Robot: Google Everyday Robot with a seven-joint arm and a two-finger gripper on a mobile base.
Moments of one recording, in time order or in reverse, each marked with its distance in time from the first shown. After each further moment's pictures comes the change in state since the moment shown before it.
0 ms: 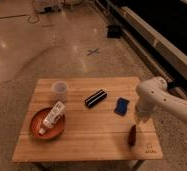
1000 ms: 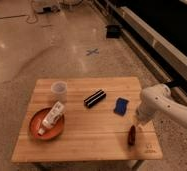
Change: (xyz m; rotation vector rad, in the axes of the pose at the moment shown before) arm 0.006 0.000 0.023 0.011 0.021 0.004
